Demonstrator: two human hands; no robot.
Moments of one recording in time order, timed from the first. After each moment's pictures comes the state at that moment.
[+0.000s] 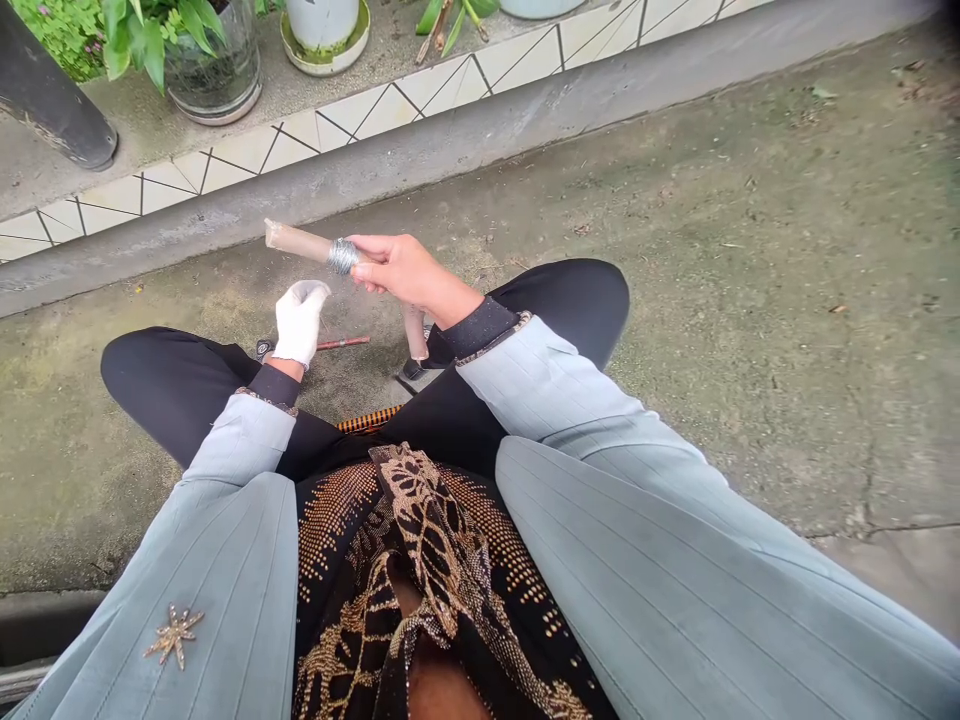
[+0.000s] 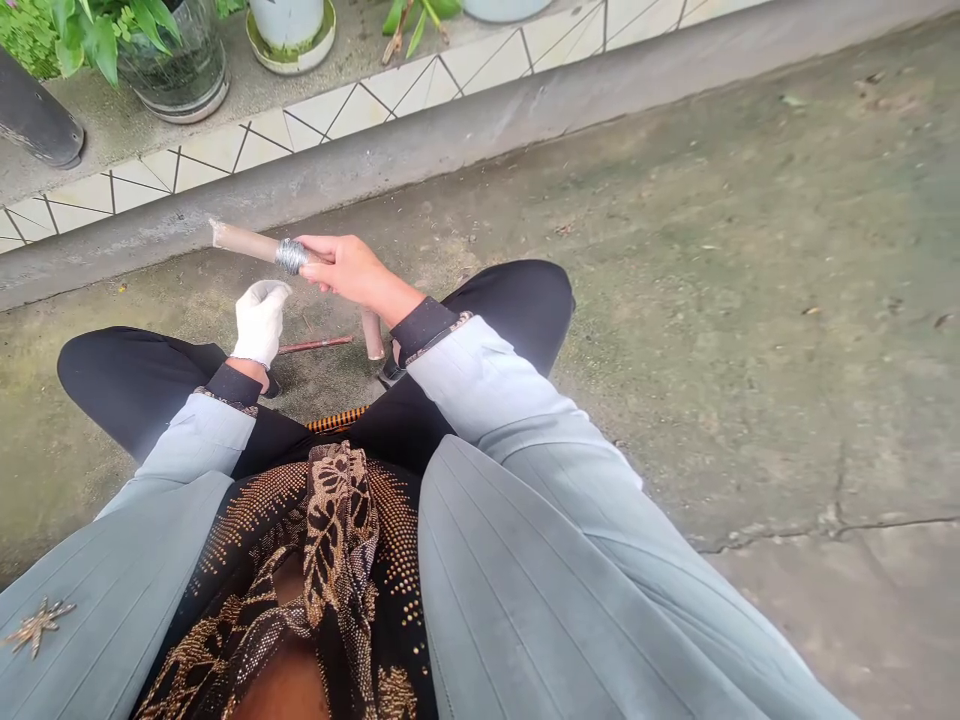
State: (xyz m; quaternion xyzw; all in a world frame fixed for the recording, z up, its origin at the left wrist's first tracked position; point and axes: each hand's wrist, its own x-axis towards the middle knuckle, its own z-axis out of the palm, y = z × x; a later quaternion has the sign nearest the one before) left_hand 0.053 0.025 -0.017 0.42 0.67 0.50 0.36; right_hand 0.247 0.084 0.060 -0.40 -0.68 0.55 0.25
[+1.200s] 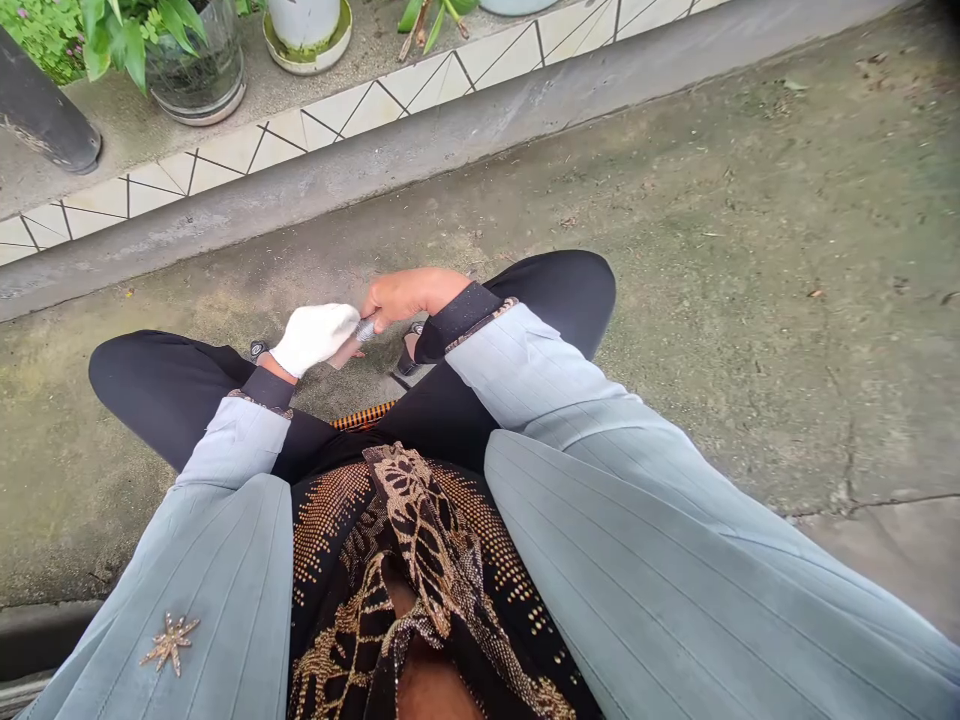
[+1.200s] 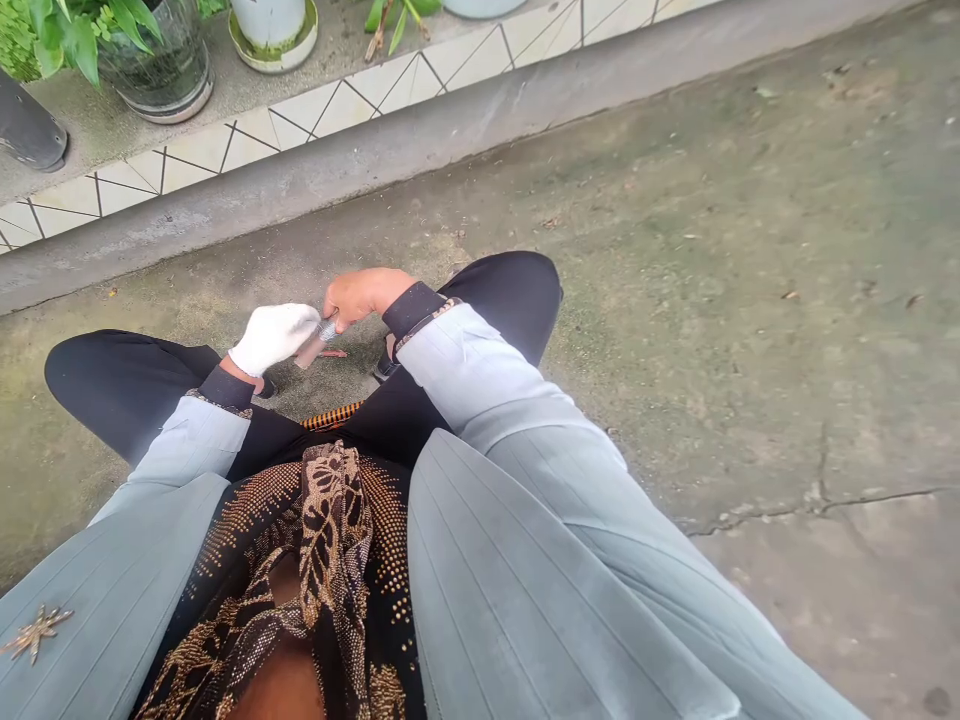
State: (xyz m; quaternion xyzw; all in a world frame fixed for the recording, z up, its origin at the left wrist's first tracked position) left_hand 0.057 0.007 0.014 0.81 0.53 0.11 0.20; right_hand 0.253 0.088 0.089 -0.33 -0.83 0.35 -0.27
